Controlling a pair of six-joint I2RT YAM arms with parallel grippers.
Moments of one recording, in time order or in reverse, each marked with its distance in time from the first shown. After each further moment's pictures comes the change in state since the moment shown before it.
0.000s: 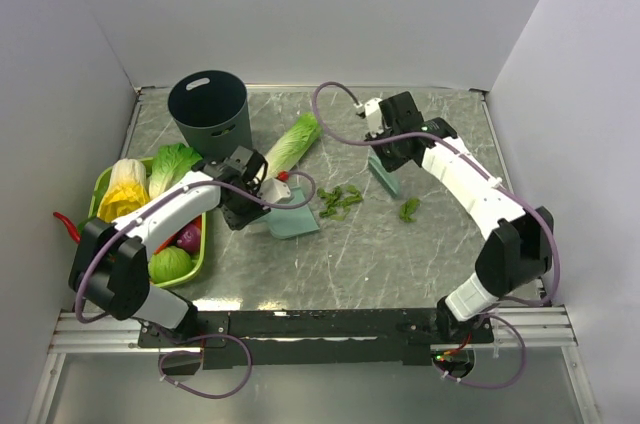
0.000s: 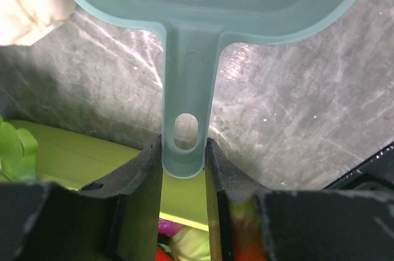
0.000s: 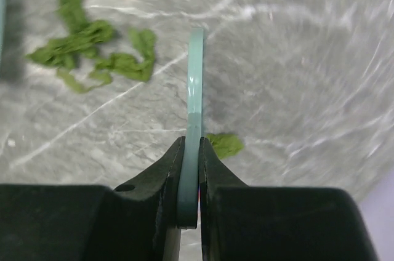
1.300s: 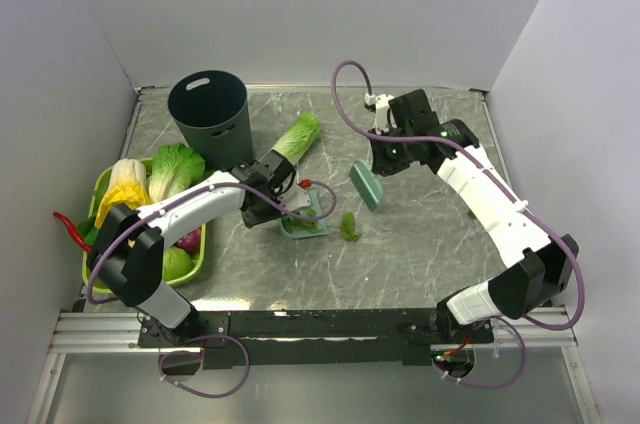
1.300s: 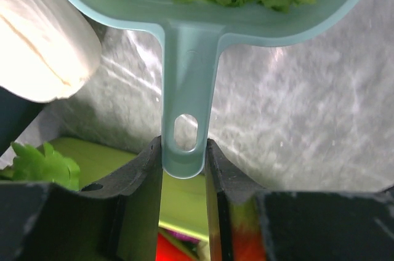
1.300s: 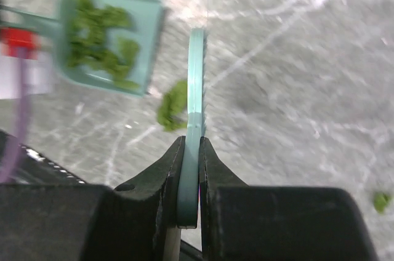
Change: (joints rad) left arm -0.169 0.122 0.075 0.039 -0.171 -0.012; right arm 0.016 -0.098 0.077 -0.137 -0.167 0.288
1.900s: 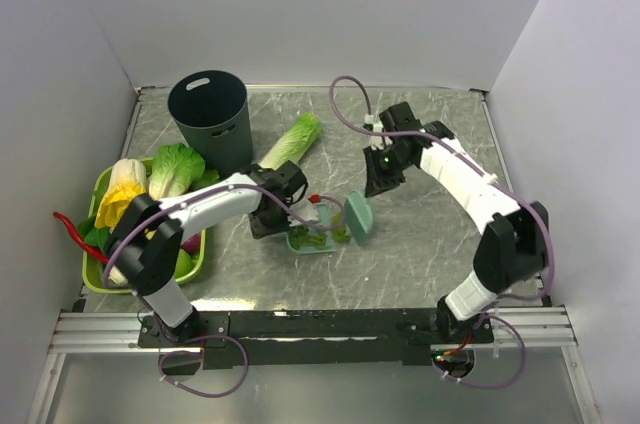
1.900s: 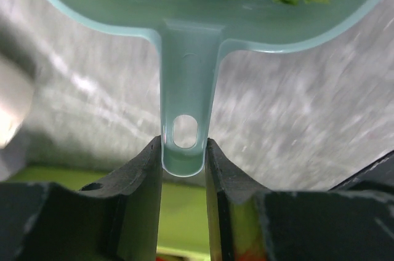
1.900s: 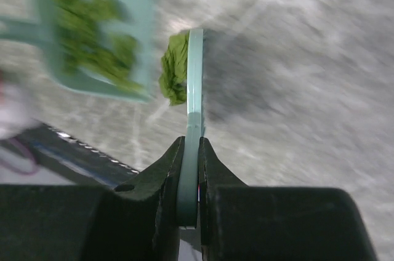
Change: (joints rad) left arm -0.061 0.071 0.007 -0.065 0.050 -0.008; right arm -0.058 0.123 -0.144 -0.001 -0.143 0.169
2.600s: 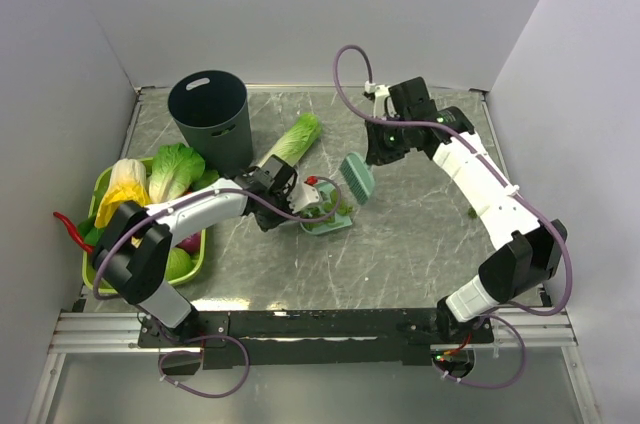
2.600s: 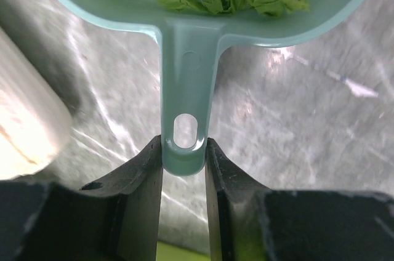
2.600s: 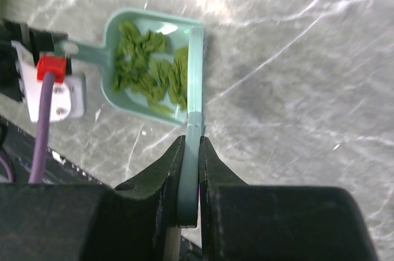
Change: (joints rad) left arm 0.058 -0.053 -0.108 0.301 0.122 -0.076; right arm 0.020 -0.040 0.201 0.000 0.051 -0.138
